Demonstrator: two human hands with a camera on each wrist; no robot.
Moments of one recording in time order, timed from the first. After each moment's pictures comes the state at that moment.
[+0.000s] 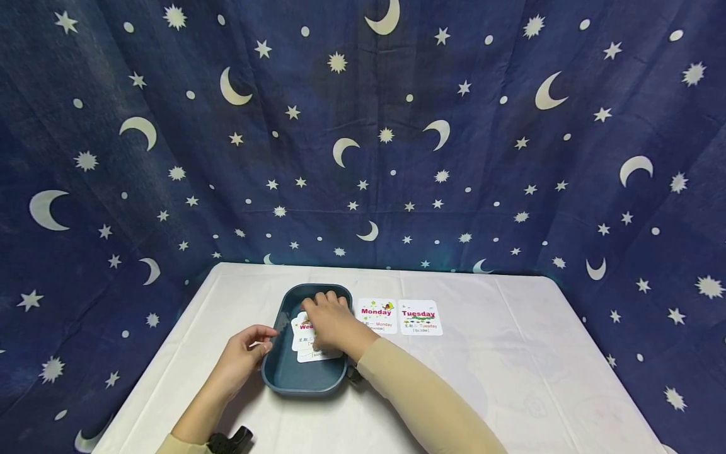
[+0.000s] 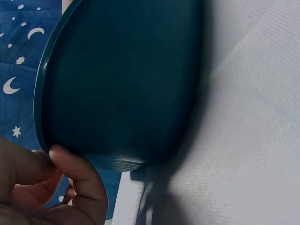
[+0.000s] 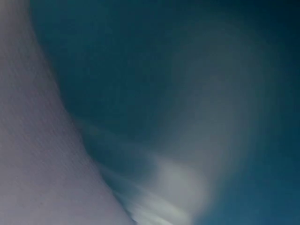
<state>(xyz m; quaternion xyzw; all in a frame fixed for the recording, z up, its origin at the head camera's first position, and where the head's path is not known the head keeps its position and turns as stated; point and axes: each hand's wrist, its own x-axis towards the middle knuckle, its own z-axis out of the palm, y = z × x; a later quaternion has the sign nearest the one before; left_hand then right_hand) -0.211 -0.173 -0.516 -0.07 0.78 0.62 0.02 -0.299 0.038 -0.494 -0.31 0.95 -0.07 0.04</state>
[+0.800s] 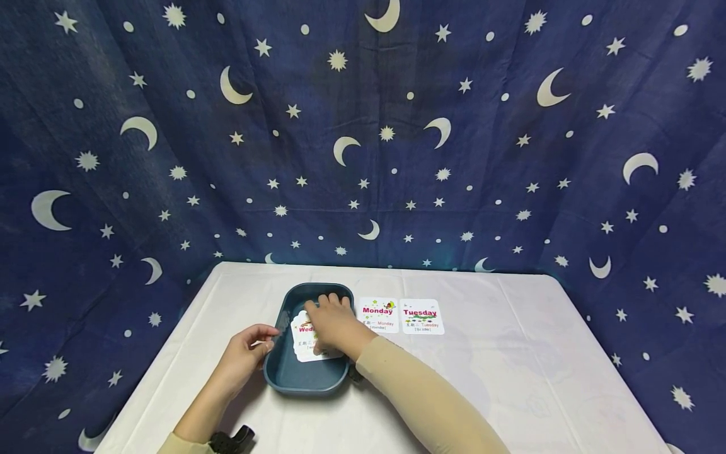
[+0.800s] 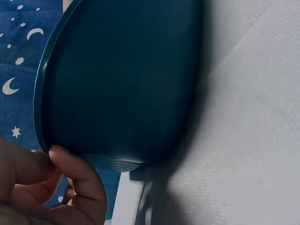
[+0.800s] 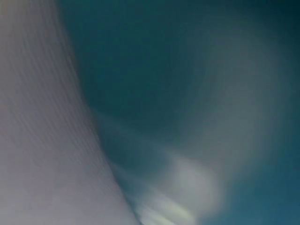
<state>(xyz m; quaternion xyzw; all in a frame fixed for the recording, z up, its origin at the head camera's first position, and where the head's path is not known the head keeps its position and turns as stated) -0.212 -0.173 -0.517 -0.07 0.78 0.62 0.02 -0.297 0.034 -0.497 -0.29 0.96 -0.01 0.05</state>
